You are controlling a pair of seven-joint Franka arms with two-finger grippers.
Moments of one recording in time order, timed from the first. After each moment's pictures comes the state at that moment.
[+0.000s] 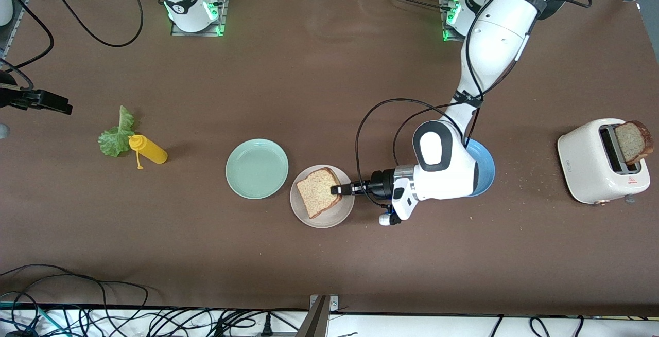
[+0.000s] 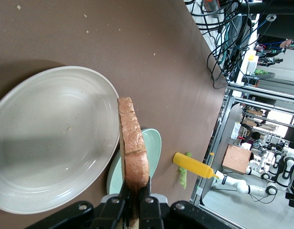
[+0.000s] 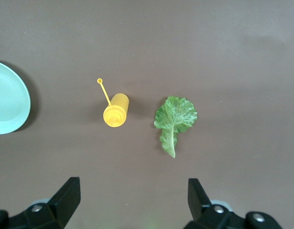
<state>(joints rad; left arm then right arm) -0.32 0.92 -0.16 -1.24 -1.18 2.23 0.08 0.03 0.17 -0.16 -1.52 -0.04 1.54 -0.04</state>
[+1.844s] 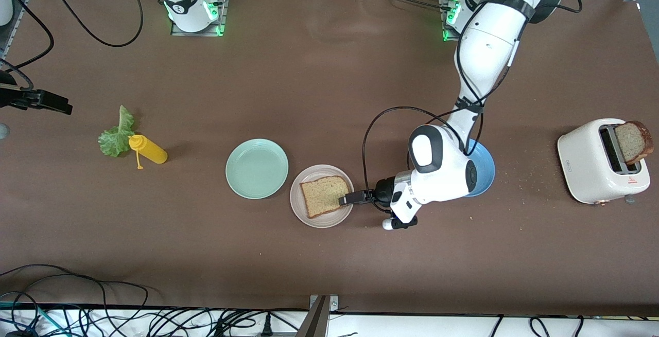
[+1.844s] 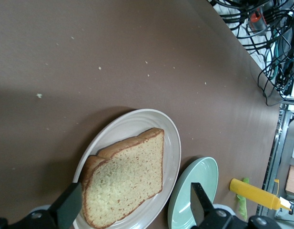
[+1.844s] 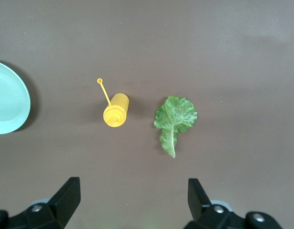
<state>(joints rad) -0.35 0.94 -0.09 -1.23 -0.94 2.33 0.00 0.03 0.17 -0.16 -1.52 -0.04 1.54 -0.04</state>
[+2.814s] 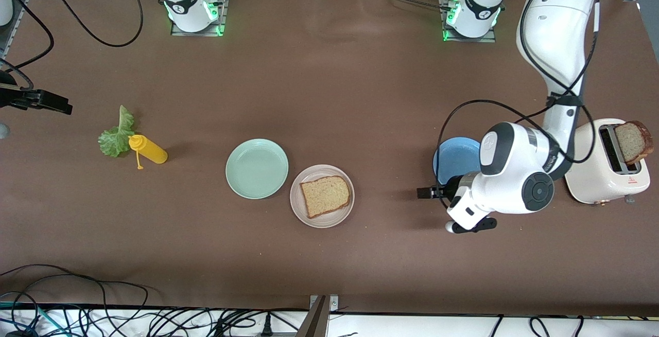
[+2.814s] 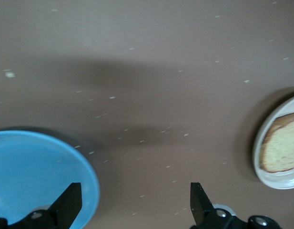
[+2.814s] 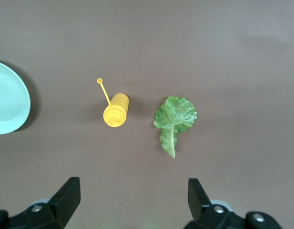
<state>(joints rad) -0.16 0.78 -0.08 -1.23 -0.21 1.82 -0.28 0.03 0.17 -0.16 -1.52 -0.04 1.54 -0.04</state>
